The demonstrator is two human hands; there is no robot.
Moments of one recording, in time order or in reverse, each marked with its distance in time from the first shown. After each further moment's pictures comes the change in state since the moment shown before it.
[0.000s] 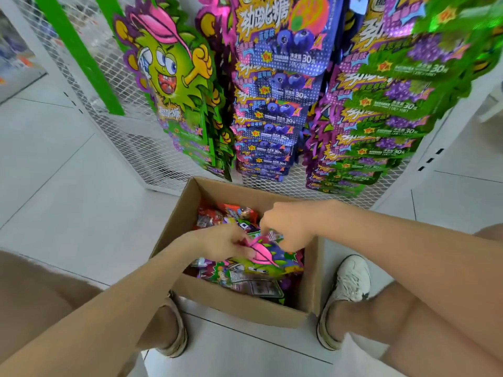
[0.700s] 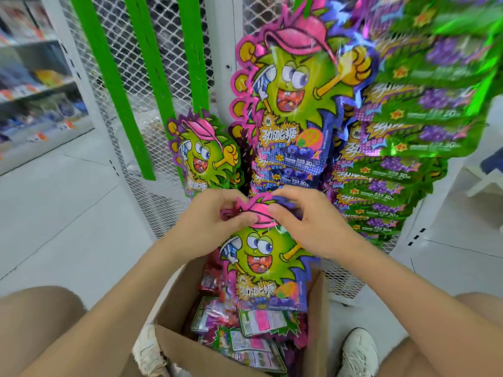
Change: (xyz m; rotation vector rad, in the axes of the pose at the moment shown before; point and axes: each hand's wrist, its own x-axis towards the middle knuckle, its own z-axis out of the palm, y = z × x) left_hand -0.104 0.103 -0.106 -0.131 0.863 0.403; right_hand -0.075 -0.007 -0.086 0.689 1.064 -0.102
